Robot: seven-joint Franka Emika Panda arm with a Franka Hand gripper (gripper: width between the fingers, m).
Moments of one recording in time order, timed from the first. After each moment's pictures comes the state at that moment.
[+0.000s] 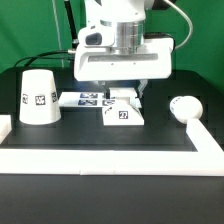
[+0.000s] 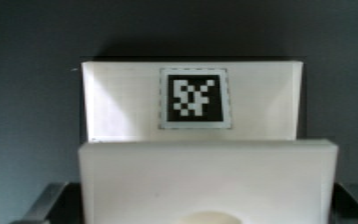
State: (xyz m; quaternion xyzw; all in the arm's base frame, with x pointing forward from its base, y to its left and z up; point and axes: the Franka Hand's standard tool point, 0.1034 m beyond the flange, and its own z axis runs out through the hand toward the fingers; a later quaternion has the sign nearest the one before) arm 0.428 0.028 0.041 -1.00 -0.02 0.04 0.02
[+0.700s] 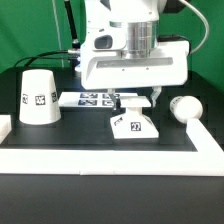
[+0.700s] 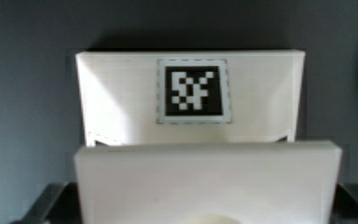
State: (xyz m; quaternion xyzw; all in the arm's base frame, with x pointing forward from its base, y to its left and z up) arm 0.498 0.046 0.042 -1.00 -0.03 0.00 0.02
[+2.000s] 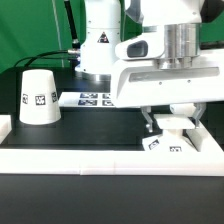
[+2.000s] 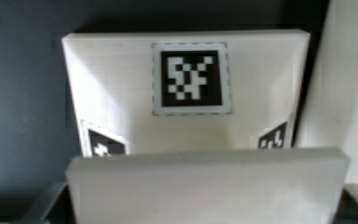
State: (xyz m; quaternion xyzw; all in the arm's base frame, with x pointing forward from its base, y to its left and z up) arm 0.606 0.099 0.043 -1.00 -0.01 -0.07 0.04
